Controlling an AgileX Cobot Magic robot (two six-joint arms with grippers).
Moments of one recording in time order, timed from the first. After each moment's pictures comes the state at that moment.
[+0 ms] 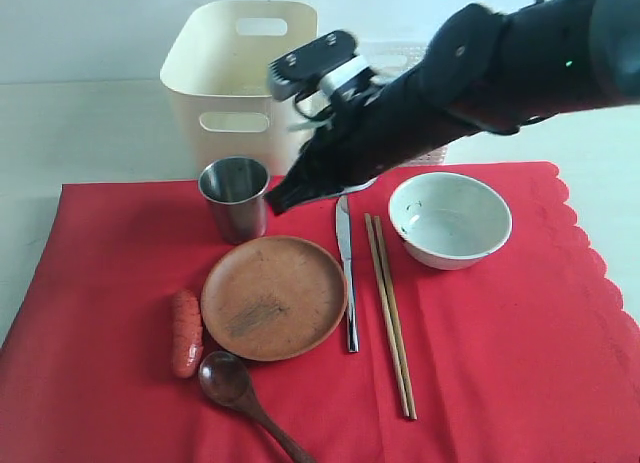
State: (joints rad) left arm 0.02 0.01 0.00 0.10 0.08 -0.01; right arm 0.64 1.83 -1.11 0.68 0.31 -0.75
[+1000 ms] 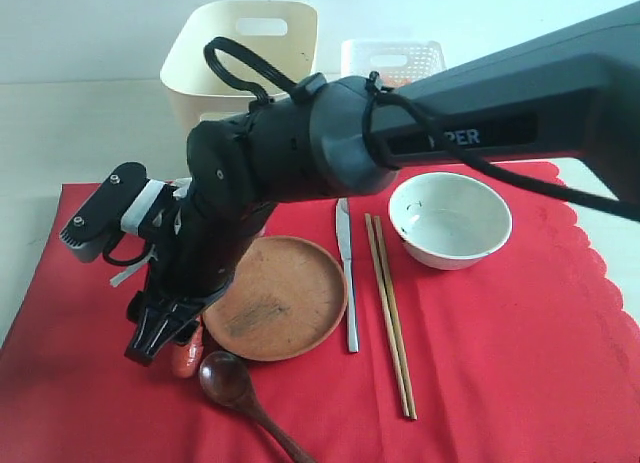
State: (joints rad) left arm 0.02 0.01 0.00 0.10 0.08 -0.01; right arm 0.95 2.12 -1.43 0.28 0.56 -0.48
